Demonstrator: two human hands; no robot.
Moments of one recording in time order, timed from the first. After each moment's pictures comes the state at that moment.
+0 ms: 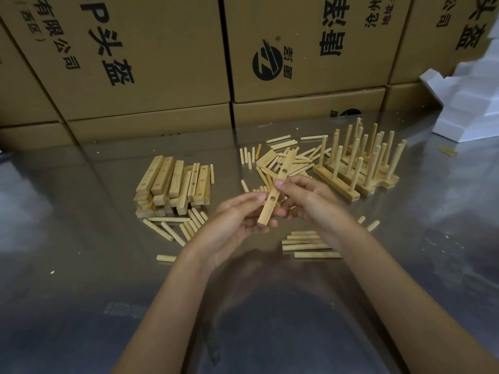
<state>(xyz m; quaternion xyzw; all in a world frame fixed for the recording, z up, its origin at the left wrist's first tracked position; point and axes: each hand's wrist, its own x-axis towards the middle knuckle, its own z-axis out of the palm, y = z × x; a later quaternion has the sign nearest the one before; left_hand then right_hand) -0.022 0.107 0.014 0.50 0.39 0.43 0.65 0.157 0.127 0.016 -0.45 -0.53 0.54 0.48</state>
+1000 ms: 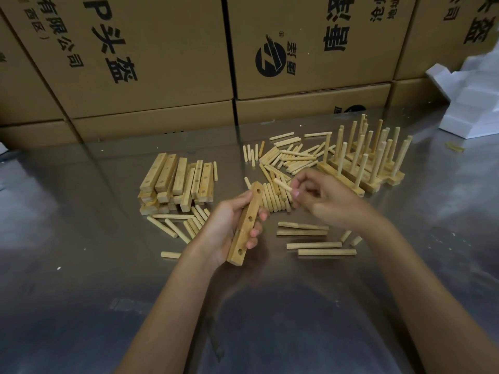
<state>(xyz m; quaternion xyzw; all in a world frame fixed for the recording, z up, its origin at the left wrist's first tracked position) -0.024 0.106 0.013 0.41 0.41 0.42 0.70 0.184 0.132 0.022 -0.48 -0.74 0.34 0.33</state>
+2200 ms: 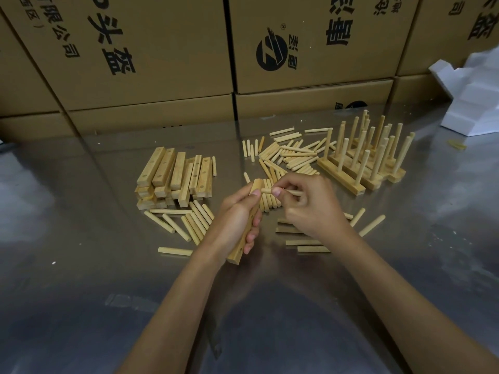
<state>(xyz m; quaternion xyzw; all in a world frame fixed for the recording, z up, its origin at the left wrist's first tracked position) -0.019 0.105 0.001 0.53 0.46 0.44 0.56 0.144 0.122 0.006 -0.50 -0.72 0.19 0.45</state>
